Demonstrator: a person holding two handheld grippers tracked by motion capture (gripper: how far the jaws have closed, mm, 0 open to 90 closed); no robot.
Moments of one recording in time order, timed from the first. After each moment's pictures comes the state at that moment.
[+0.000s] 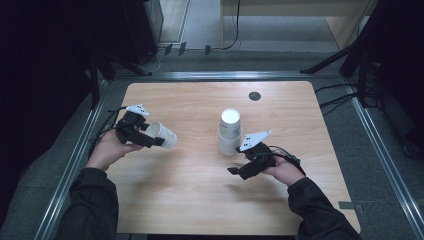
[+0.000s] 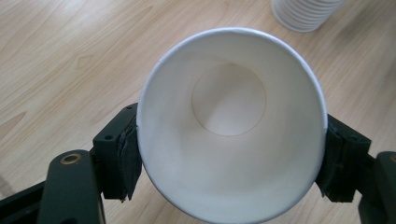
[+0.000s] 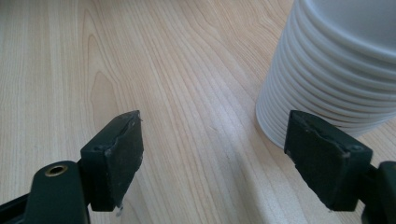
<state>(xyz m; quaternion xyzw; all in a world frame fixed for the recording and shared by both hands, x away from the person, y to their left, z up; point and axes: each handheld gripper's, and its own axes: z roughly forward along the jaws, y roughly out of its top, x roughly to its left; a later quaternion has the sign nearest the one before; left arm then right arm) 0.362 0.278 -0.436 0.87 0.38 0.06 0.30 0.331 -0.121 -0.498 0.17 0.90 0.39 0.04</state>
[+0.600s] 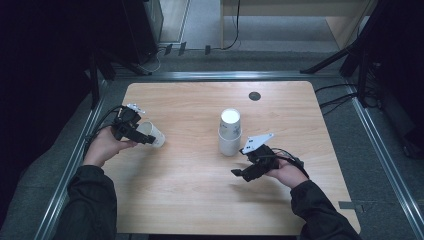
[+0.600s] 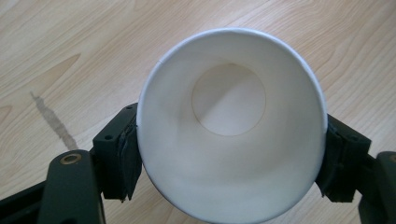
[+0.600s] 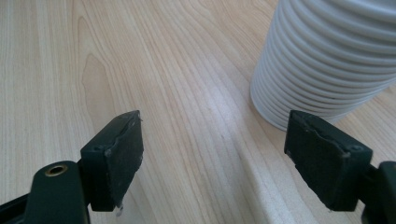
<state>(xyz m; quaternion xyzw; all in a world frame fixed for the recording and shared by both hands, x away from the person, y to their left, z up) 0.381 0.298 -0.453 0.87 0.44 0.08 0.21 0.327 -0.129 -0.502 0.17 0.91 0.37 0.05</state>
